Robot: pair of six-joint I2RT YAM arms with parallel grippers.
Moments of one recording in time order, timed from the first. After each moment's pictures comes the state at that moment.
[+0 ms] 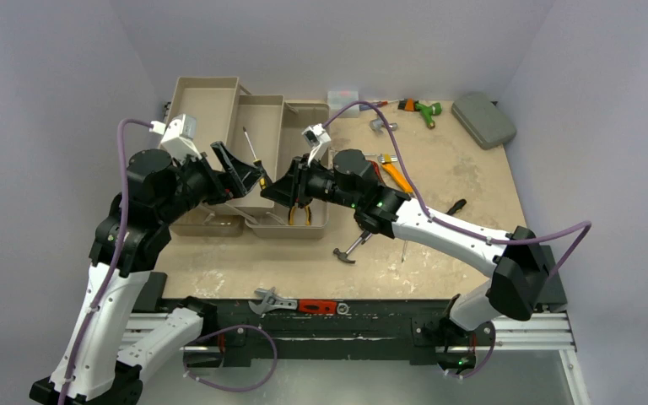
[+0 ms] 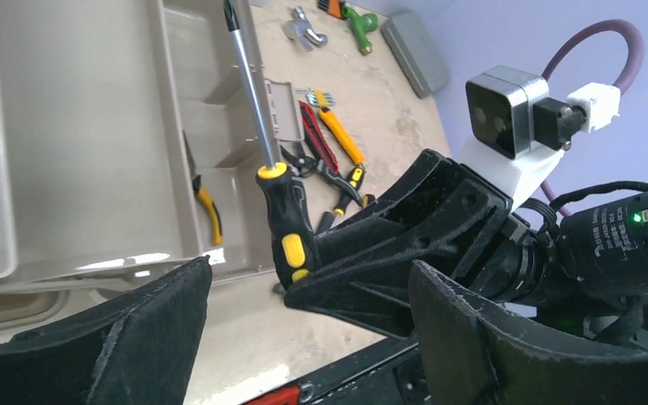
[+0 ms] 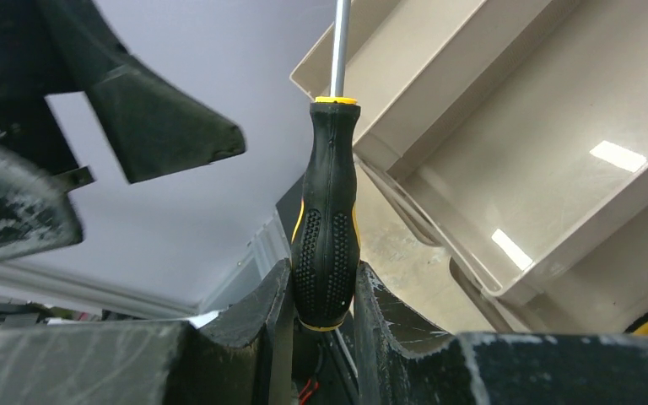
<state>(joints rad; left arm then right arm) -0.34 0.85 1.32 -0.79 0.16 -0.60 0.94 1.52 1.23 0.18 -0.24 0.70</state>
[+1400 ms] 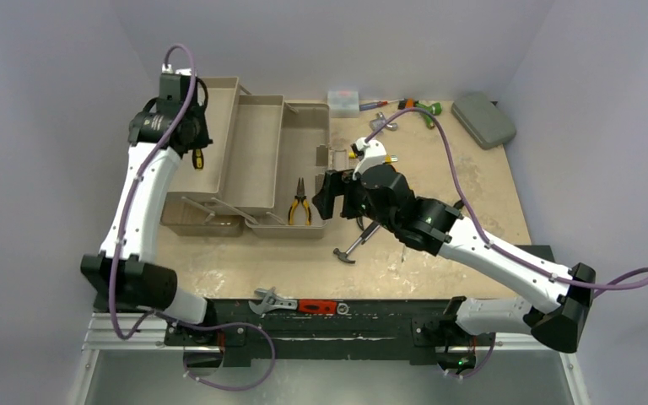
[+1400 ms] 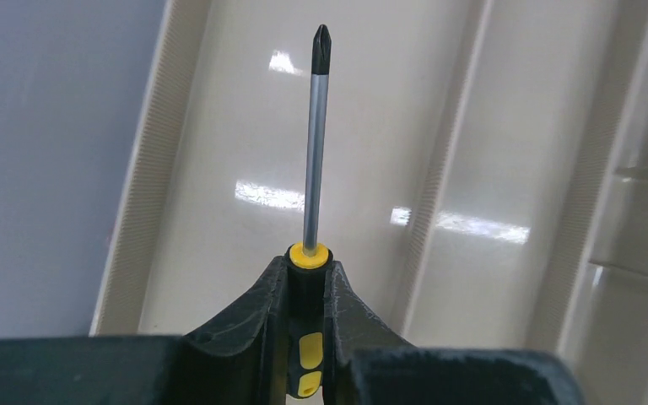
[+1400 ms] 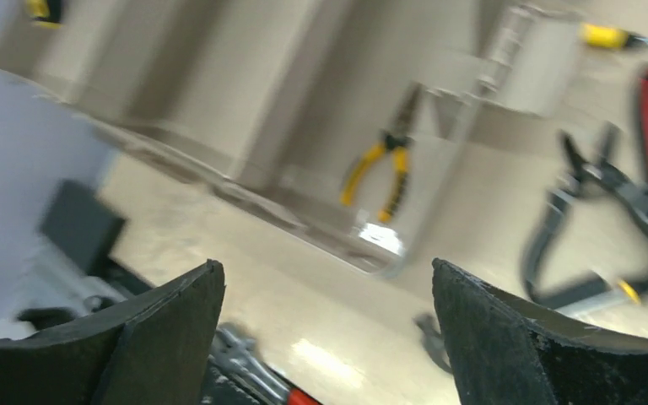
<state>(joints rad) -0.12 1.44 1.73 -1.00 -0.31 -0.20 0.96 1.20 1.16 -0.33 0.23 0.58</state>
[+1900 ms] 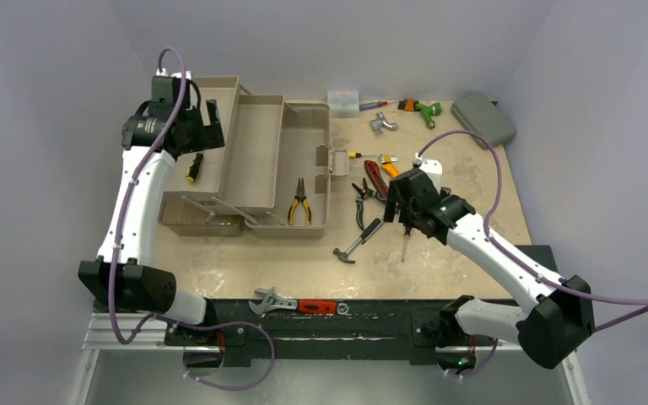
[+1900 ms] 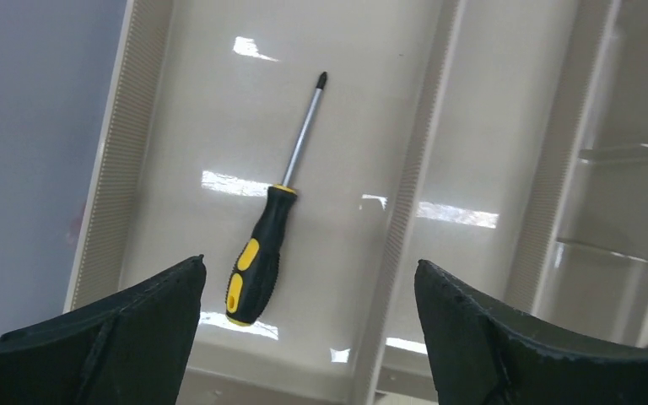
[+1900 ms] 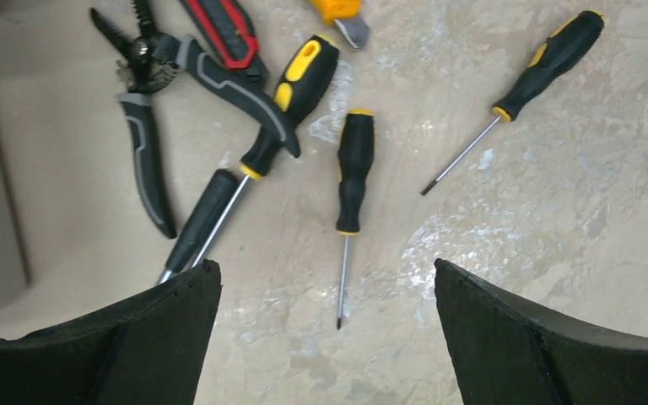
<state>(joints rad) -0.07 1.49 1.71 -1.02 -0.23 -0.22 0.61 1.17 0.94 -0.71 0.49 0.62</state>
